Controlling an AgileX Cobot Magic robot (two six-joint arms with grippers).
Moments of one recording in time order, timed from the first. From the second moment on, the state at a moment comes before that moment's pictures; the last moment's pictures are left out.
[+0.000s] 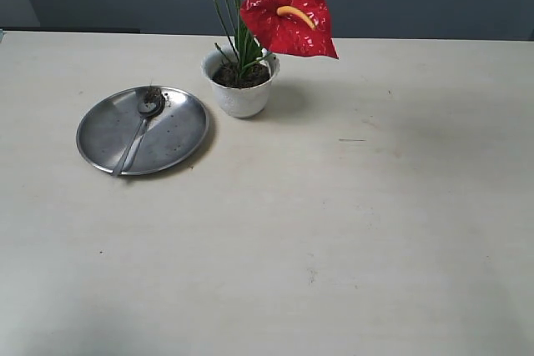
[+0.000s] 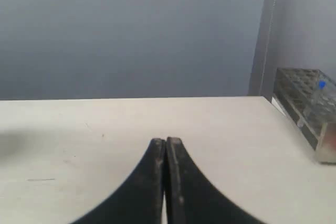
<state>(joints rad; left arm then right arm) 0.21 0.00 0.00 0.02 0.34 0.01 -0.02 0.01 -0.10 0.21 0.27 -0.23</state>
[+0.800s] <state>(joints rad) 0.21 0.00 0.00 0.02 0.34 0.01 0.06 0.01 0.00 0.06 0.30 -0.14</state>
